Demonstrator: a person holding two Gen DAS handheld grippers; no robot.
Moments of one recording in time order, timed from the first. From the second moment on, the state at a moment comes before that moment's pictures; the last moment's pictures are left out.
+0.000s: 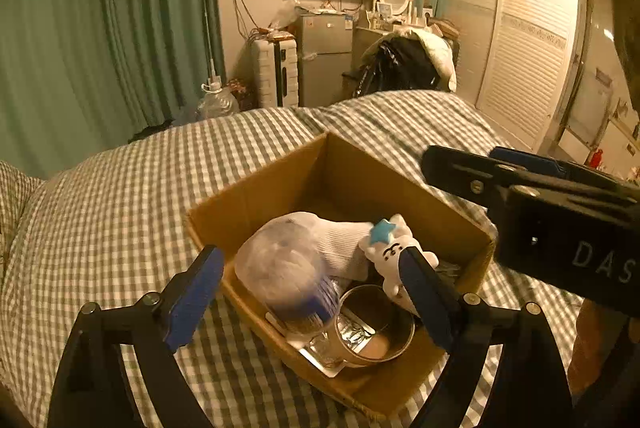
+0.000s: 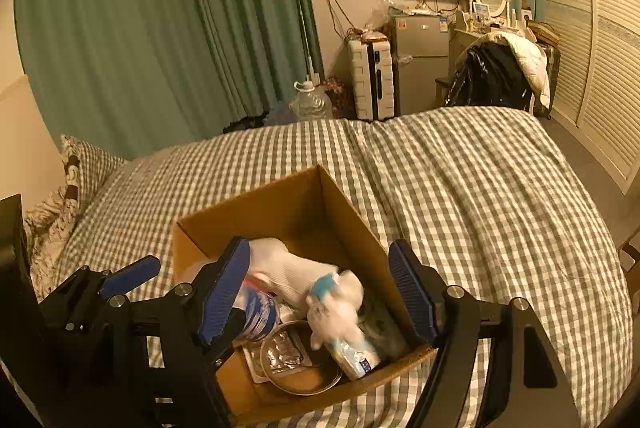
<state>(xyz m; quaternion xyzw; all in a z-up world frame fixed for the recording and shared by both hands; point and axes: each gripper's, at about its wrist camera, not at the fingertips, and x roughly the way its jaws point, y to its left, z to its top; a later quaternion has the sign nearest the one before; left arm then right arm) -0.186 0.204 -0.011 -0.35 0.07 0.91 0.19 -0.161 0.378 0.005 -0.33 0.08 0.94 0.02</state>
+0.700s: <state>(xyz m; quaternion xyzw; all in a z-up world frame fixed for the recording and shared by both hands) -0.038 0.104 0.159 -0.18 0.05 0.98 0.12 0.002 0.328 0.166 -0.20 0.06 0.98 0.04</state>
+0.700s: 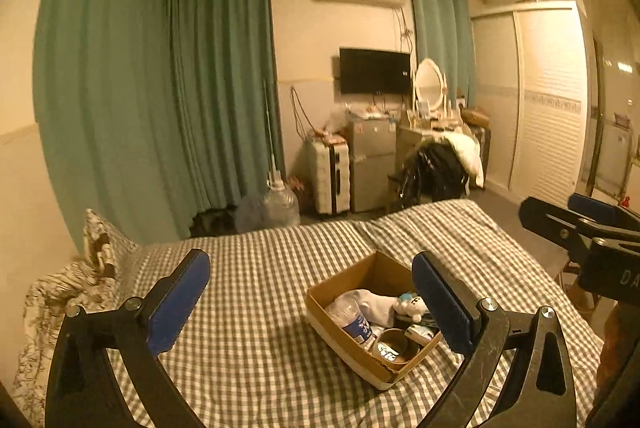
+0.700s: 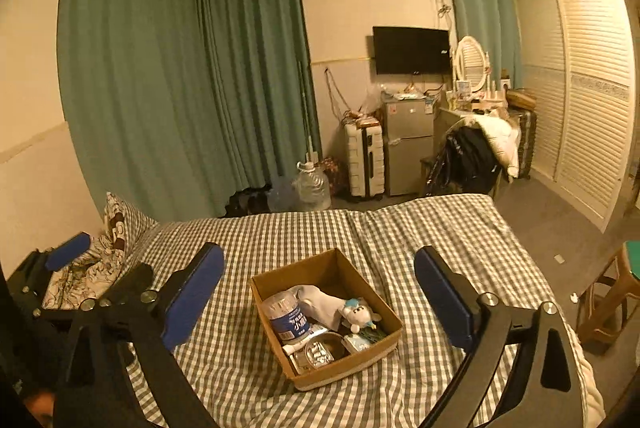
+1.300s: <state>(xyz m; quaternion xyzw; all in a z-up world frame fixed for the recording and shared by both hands) -0.008 0.051 0.102 -0.15 0.00 0.99 0.04 0.019 0.294 0.080 -0.22 0.00 0.97 0.06</state>
